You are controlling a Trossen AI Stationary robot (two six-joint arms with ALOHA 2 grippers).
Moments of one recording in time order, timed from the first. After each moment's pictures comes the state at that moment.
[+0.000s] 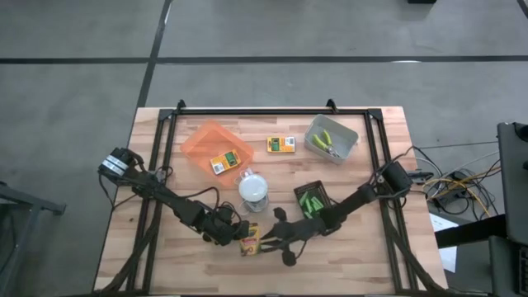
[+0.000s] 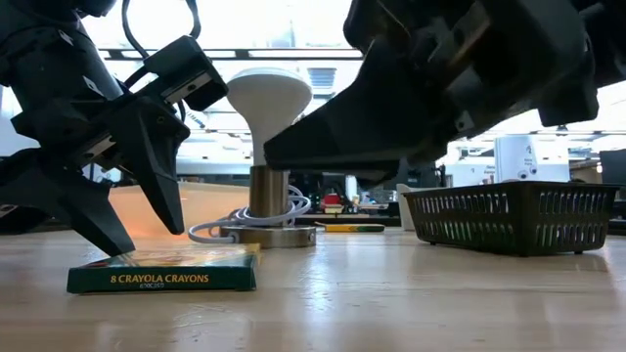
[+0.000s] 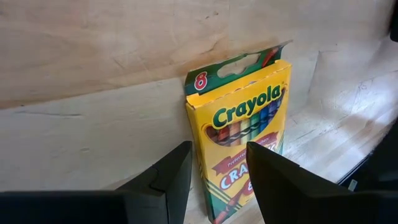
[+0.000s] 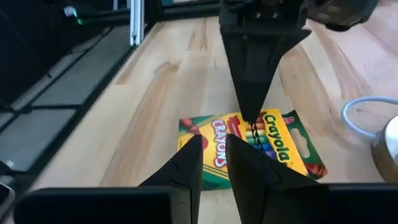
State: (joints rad) left arm -0.52 1.67 0.78 0.01 -0.17 -2.02; right arm 0.45 2.05 0.91 0.79 0.21 0.28
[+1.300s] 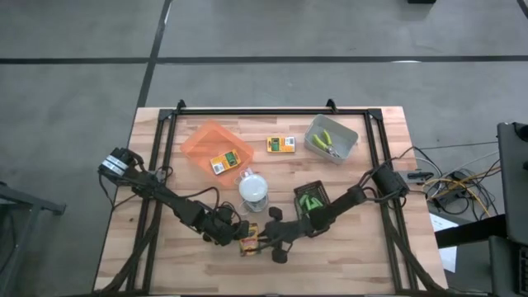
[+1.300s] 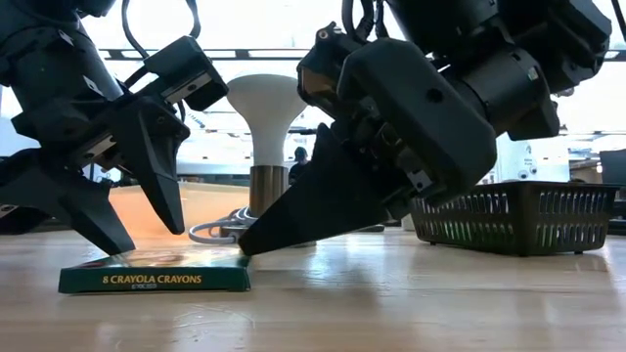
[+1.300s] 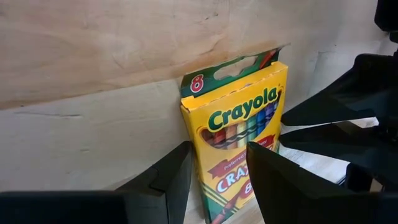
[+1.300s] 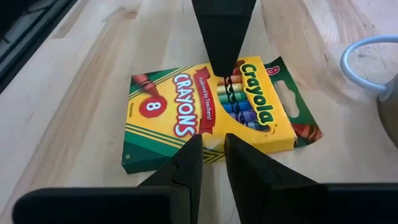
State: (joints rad) left arm -0.52 1.67 0.78 0.01 -0.18 -2.02; right arm 0.41 2.16 1.06 0.53 0.21 0.34
